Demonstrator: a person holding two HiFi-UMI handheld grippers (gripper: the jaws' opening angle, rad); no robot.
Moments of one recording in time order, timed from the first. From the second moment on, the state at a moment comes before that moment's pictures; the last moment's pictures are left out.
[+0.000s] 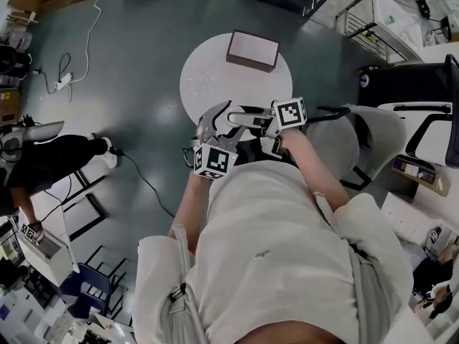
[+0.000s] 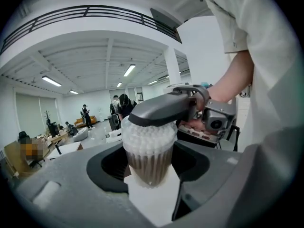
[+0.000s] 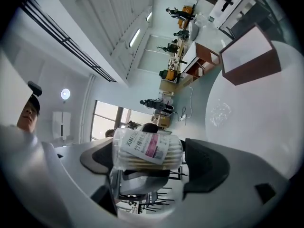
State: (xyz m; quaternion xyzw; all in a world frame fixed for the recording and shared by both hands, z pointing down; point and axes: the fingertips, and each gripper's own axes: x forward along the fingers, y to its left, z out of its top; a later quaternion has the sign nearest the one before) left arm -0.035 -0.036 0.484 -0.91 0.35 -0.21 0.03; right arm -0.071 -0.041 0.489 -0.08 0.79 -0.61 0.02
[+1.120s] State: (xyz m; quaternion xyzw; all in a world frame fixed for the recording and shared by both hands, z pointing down) left arm -0.020 -0.023 0.493 -0.93 0.32 -0.20 0.01; right arm -0.051 -0.032 0.497 -0.10 0.77 -0.63 0.03
